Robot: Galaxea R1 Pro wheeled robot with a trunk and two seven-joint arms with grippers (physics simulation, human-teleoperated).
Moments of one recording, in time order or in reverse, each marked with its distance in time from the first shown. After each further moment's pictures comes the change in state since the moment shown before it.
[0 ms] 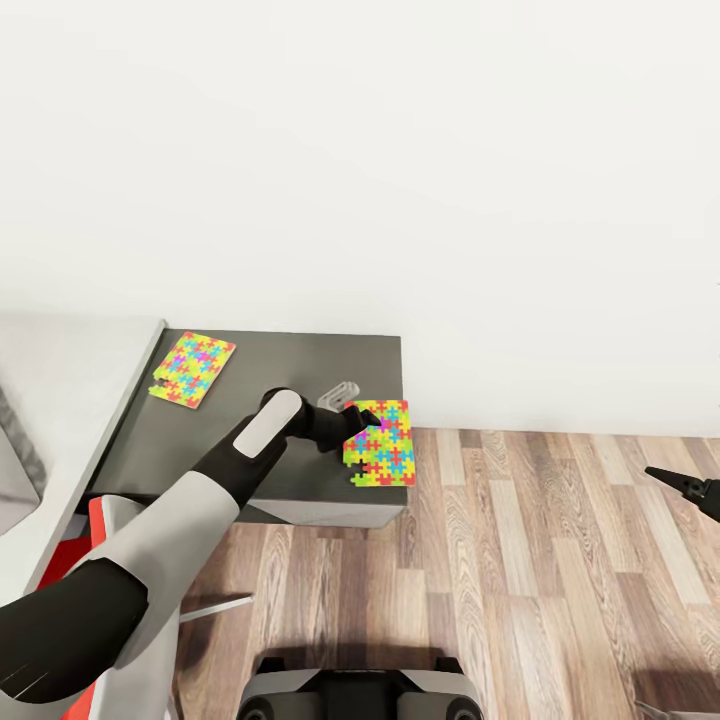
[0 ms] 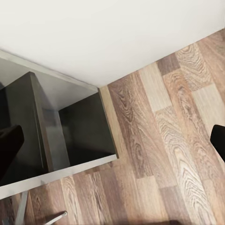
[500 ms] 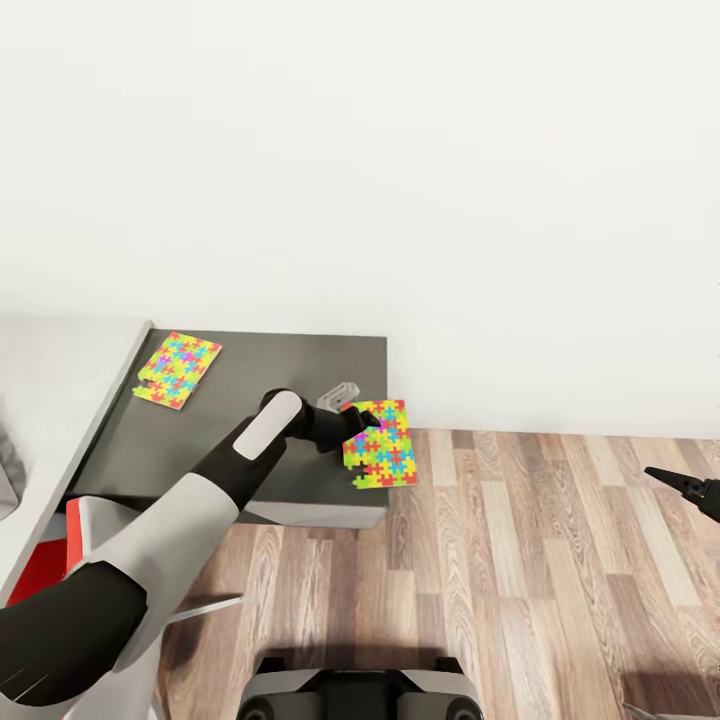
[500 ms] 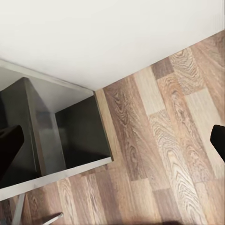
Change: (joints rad) left arm 0.008 0.001 0.001 -0.016 -0.017 0.003 0.001; right arm 0.000 0.001 0.000 0.000 -0.001 0.000 0.000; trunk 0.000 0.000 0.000
